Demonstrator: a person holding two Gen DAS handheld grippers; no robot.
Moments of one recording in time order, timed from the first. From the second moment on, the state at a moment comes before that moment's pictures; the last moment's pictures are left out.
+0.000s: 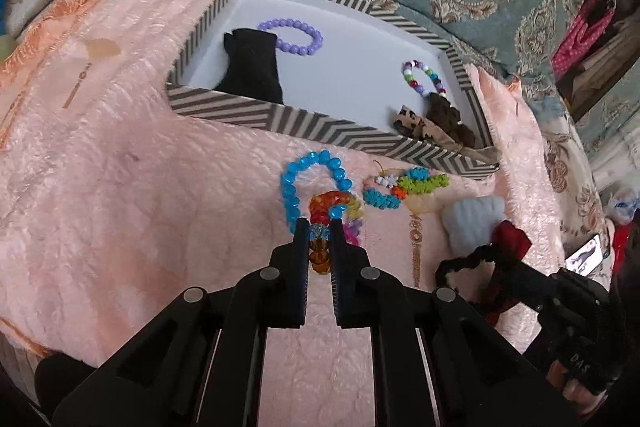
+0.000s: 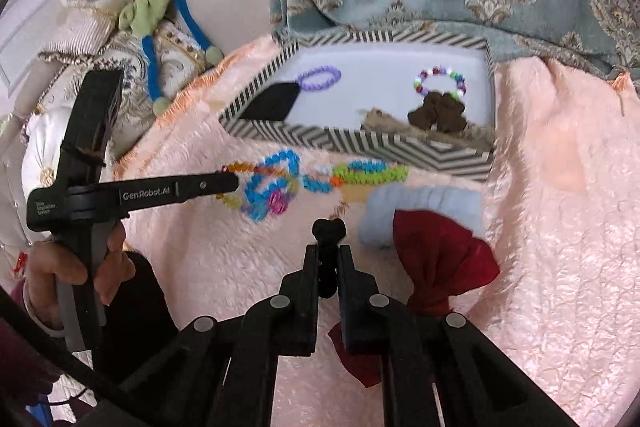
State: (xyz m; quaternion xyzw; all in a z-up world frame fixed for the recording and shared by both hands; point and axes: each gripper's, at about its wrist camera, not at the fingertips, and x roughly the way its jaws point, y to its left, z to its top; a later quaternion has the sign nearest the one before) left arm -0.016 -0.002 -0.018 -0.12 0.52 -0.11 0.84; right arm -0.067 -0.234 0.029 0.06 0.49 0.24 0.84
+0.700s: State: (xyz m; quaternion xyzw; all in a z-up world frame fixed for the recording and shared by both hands) left arm -0.024 0.010 0.055 -0.11 0.47 -0.13 0.87; right arm -0.061 -0.249 0.093 0.10 0.43 0.25 0.86
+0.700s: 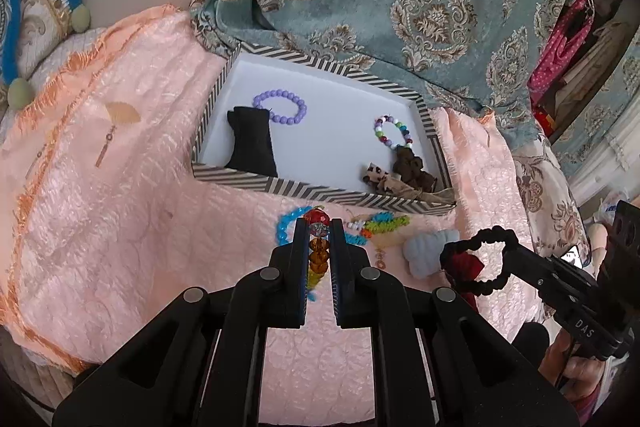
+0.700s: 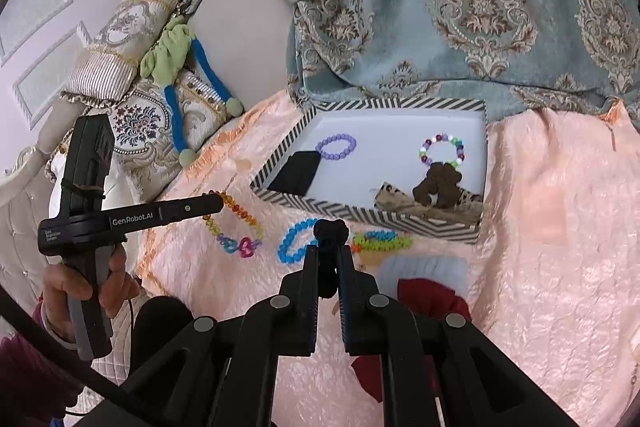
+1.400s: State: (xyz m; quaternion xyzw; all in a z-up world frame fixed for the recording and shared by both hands) left arm 0.012 -0.021 0.082 -0.06 0.45 -0.12 0.88; right arm -0.018 -0.258 0.094 0.09 0.42 0.23 0.87
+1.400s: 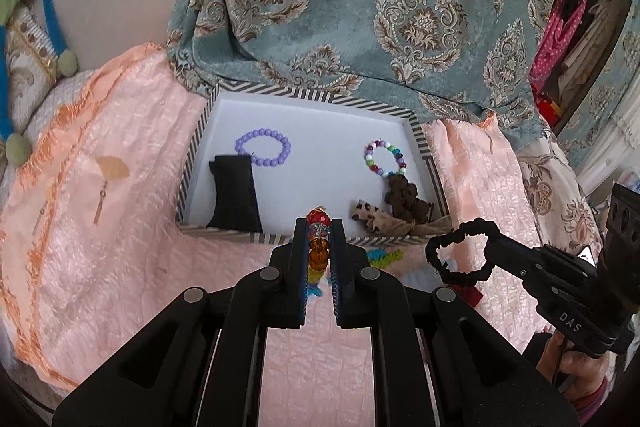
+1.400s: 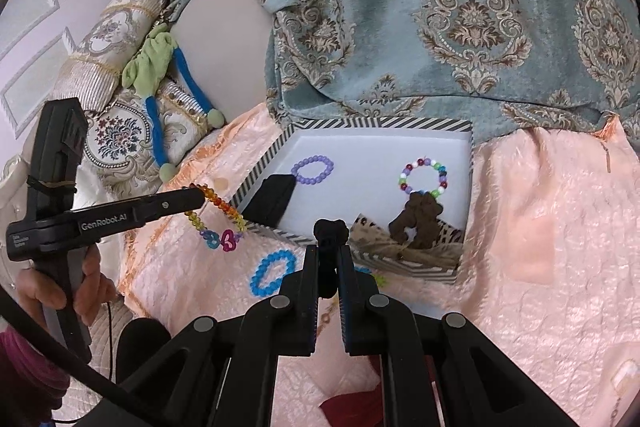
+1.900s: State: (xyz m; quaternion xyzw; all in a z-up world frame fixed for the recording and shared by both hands) left arm 0.045 -0.041 0.080 -0.04 0.45 -0.12 0.88; right arm 0.022 -0.268 0.088 0.08 0.43 0.21 0.87
